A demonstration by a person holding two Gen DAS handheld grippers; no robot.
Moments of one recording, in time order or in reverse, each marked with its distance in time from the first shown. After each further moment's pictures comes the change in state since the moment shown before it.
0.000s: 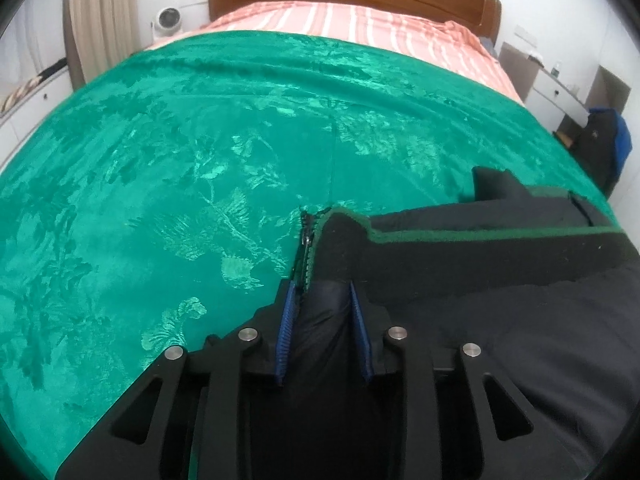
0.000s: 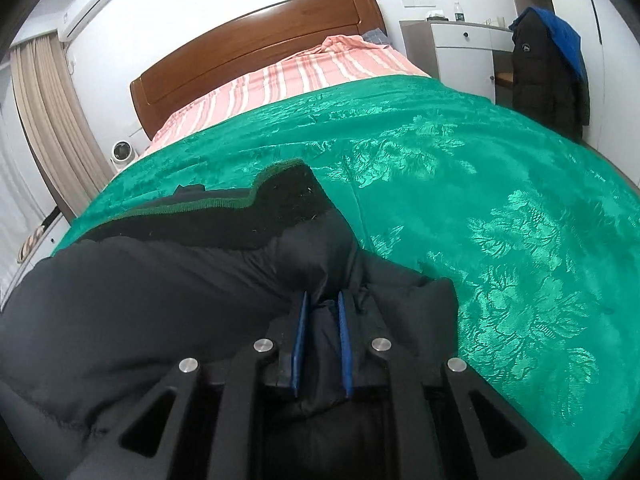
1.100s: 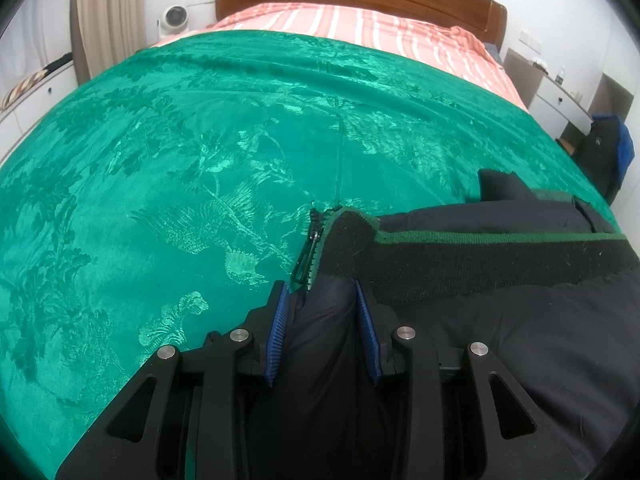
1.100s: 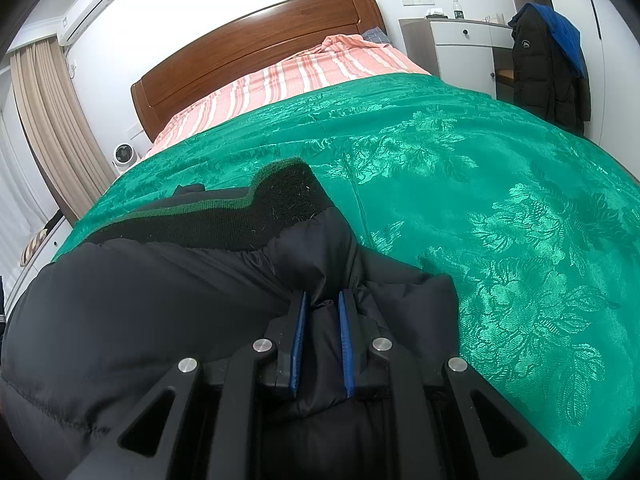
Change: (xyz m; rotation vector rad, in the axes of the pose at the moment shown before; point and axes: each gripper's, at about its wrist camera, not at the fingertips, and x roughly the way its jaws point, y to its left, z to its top) left arm 0.006 0.007 -0.003 -0.022 -0.011 -0.005; right arm 0.004 -0.003 -0.004 0.007 -0.005 0.010
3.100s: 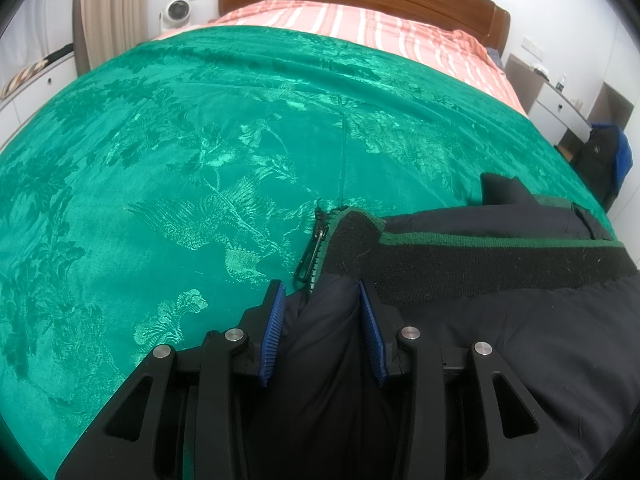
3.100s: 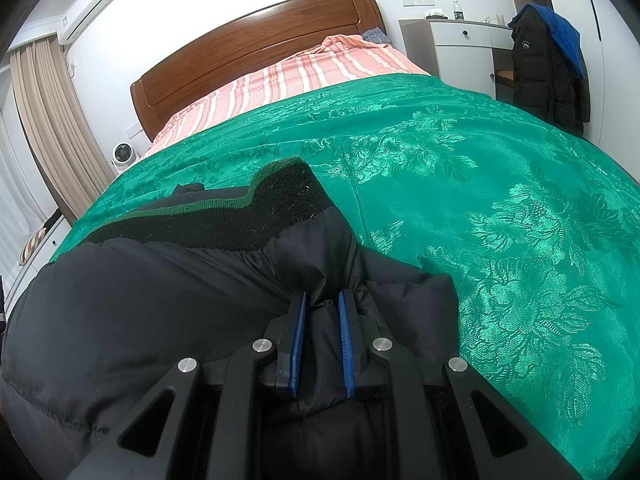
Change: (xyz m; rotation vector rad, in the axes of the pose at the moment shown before) left arm 0.003 0.003 -0.001 -0.021 0.001 -0.015; right arm 0.001 0.000 0.001 -0.002 -0.002 -0.002
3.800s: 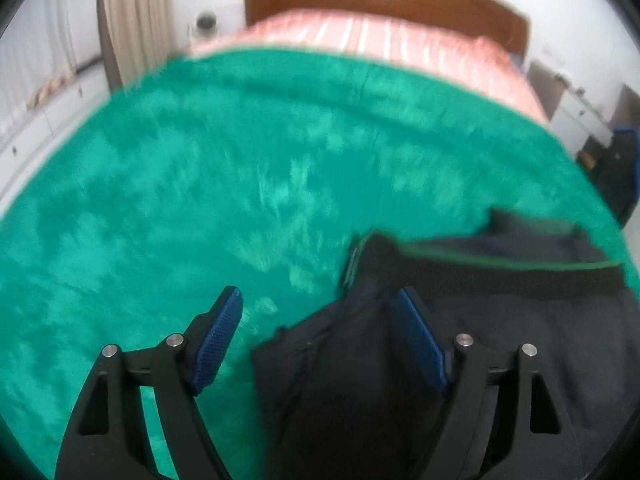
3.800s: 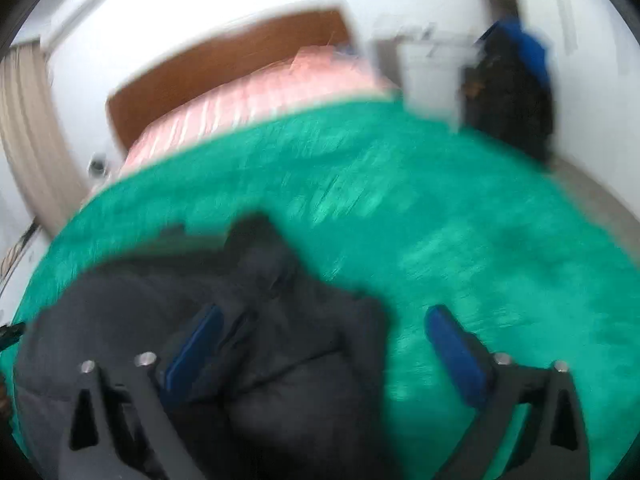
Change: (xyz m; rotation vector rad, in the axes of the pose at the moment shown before) left arm -0.080 -0.002 0.018 0.007 -0.064 0.111; right arm -0.073 -0.015 0.018 0.030 -0.118 -0.143
